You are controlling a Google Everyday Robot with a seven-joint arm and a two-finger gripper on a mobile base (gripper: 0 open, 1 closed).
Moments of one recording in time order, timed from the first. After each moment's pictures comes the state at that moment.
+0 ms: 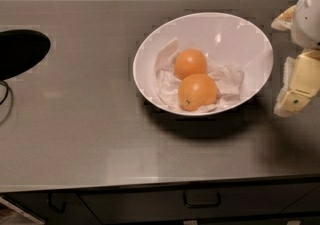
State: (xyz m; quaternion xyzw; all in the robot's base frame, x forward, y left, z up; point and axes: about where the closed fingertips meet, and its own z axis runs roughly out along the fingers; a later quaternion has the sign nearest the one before) arm 0.438 -0.217 0.976 -0.60 0.78 -0.03 0.16
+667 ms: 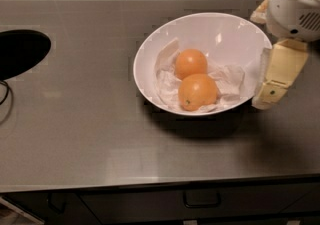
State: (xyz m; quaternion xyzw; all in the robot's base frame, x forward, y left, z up) arm 0.442 -0.179 0.989 -0.62 0.77 -0.03 0.15
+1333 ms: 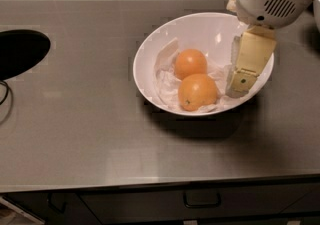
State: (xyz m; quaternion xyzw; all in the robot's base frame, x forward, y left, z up) arm 0.456 -0.133 1.002 -0.63 0.76 -0.03 0.16
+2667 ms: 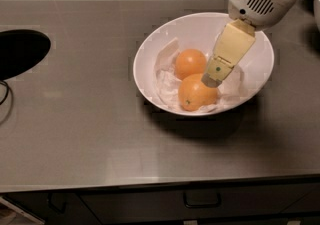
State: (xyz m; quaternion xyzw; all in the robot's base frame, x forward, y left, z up) arm 0.474 -0.127 0.988 -0.51 0.84 0.04 0.16
